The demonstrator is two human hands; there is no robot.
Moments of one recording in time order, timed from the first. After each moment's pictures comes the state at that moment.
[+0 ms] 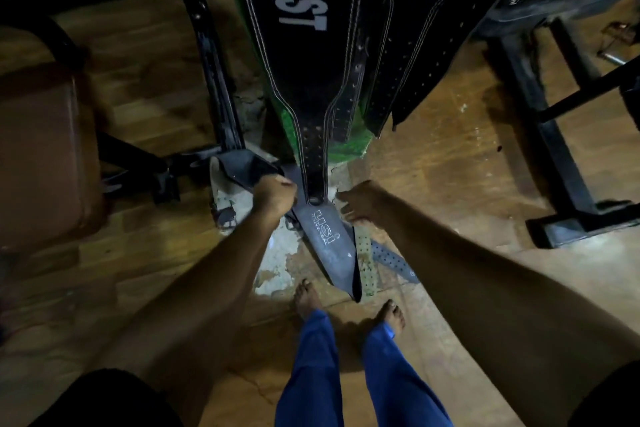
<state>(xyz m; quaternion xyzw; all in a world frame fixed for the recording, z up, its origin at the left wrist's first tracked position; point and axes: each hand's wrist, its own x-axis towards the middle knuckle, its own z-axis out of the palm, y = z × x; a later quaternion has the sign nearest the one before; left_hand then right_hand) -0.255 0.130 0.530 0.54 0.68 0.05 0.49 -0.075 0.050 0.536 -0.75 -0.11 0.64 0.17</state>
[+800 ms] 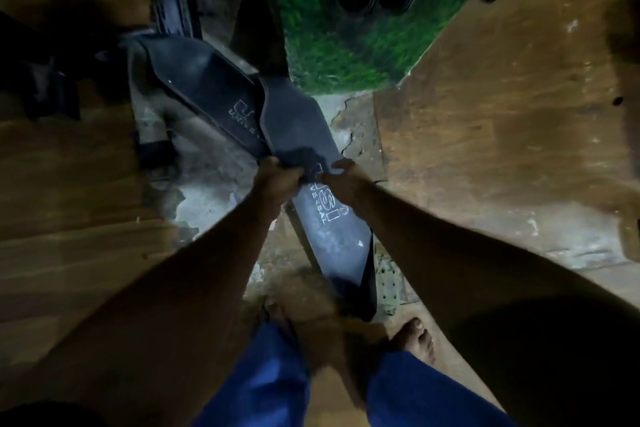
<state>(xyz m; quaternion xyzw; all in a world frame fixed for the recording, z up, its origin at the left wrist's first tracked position) -0.264 0.100 0.103 0.37 0.68 0.10 0.62 -0.125 0.053 0.106 -0.79 -0.23 0.56 0.13</state>
